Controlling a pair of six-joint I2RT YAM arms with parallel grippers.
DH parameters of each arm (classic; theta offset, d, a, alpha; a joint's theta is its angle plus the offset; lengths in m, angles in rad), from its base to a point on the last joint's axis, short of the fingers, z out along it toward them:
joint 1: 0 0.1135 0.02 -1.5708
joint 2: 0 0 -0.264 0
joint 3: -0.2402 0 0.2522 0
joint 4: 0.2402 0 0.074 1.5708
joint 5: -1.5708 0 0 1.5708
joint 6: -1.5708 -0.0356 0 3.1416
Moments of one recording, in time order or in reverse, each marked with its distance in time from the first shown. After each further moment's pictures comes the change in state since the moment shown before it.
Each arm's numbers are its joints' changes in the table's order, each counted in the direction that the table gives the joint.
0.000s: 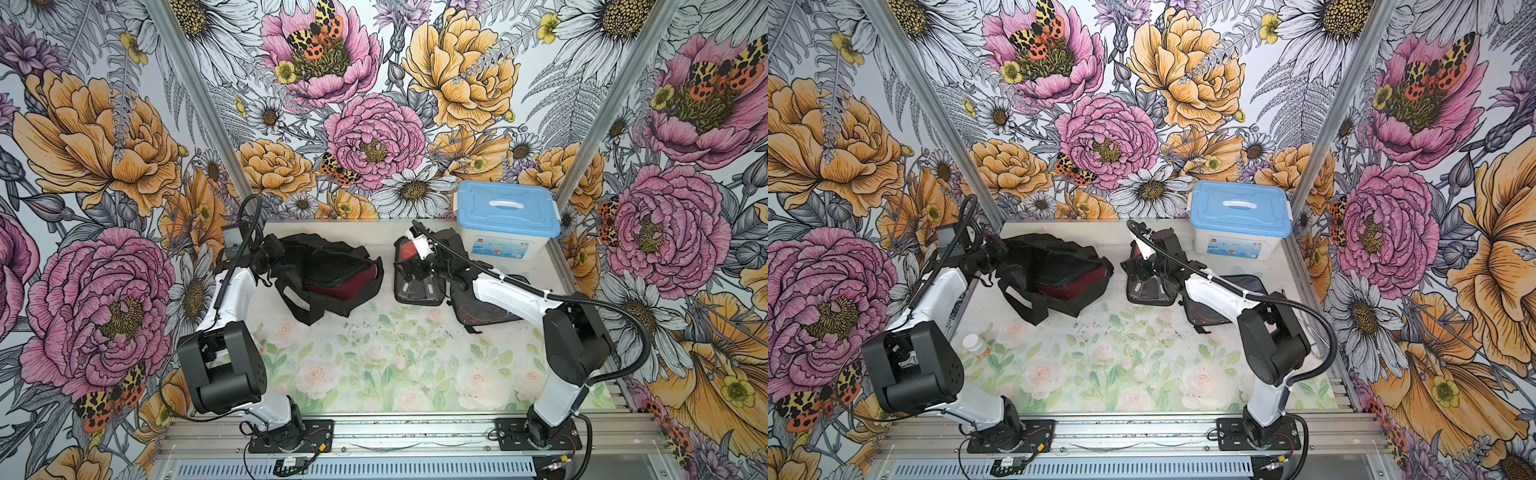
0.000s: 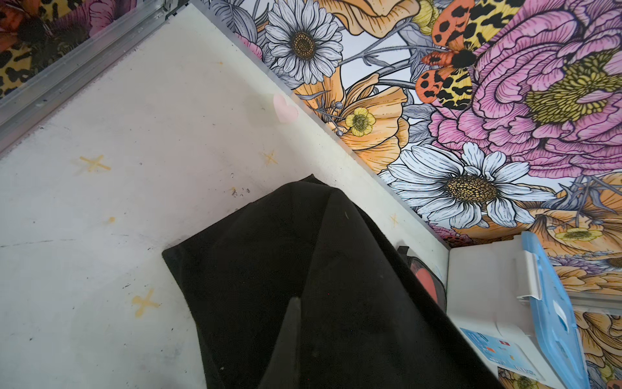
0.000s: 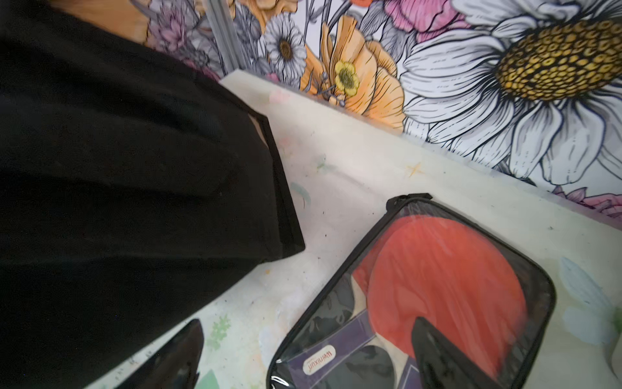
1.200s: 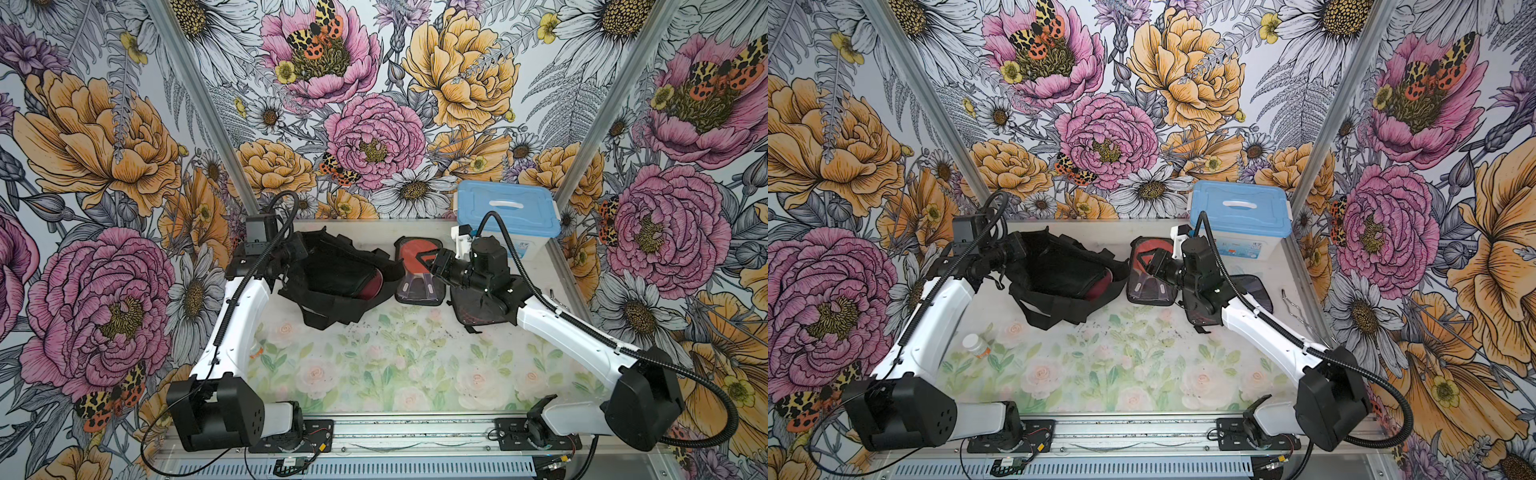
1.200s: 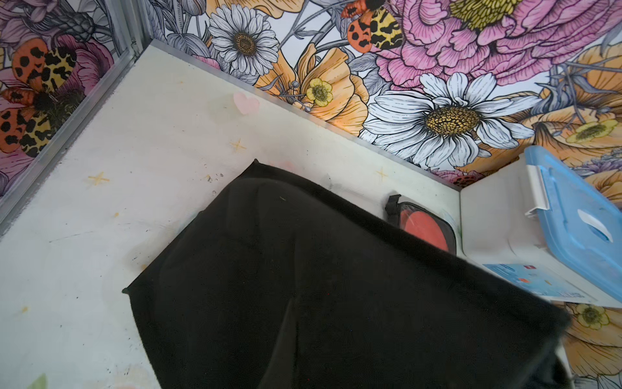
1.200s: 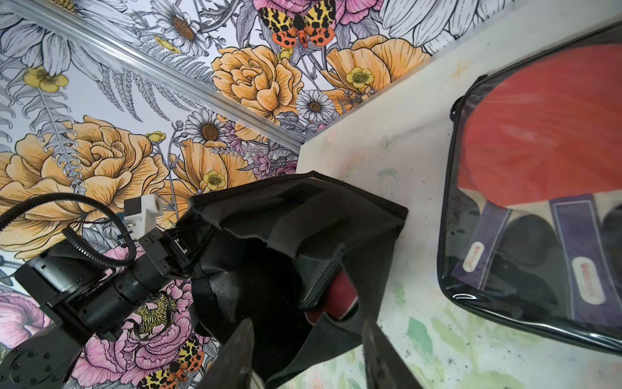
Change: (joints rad) left arm -0.255 -0.221 -0.082 0.261 0.224 -0.152; right arm 0.001 -0.407 0.245 -0.006 0.117 -0.814
